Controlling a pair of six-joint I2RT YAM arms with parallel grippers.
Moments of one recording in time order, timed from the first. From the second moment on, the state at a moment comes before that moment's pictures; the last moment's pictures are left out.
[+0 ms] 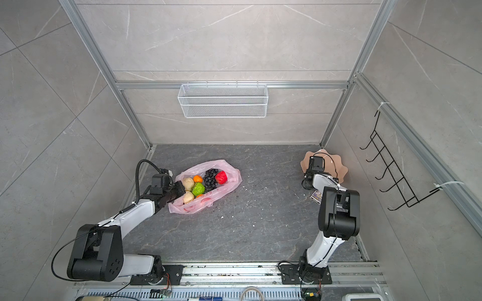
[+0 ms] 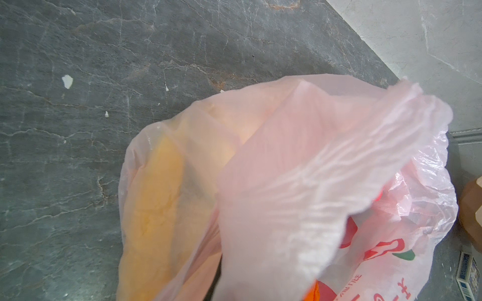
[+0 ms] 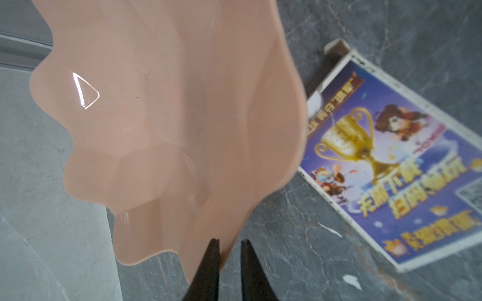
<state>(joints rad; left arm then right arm) -0.12 1.36 0.69 -0.10 0.14 -0.55 -0.18 1.78 1.11 -0.29 0.20 1.48</state>
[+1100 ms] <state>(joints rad) -0.12 1.37 0.69 -0.09 0.14 -0.55 -0.20 1.89 1.20 -0.27 0.21 1.50</state>
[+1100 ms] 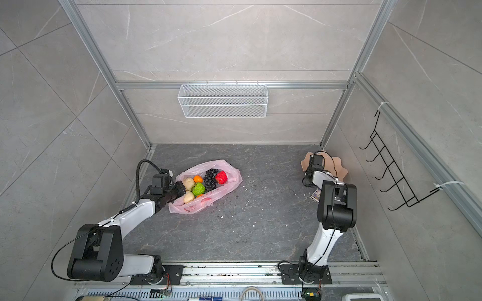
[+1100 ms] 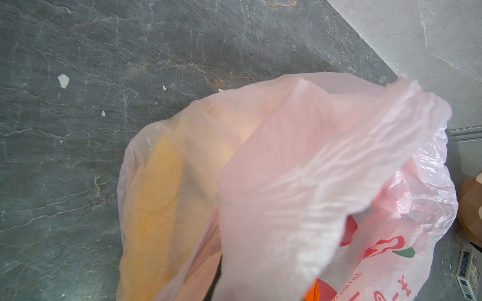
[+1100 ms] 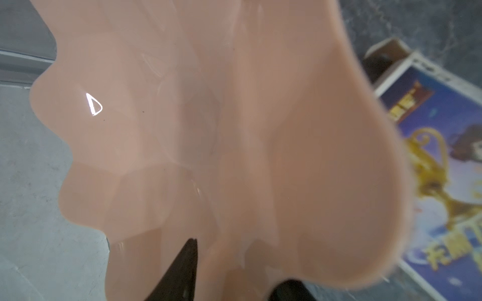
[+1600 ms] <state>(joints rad) -0.12 1.38 0.69 -0.09 0.14 -0.55 -0.20 1.85 1.18 -0.24 0.24 1.48</state>
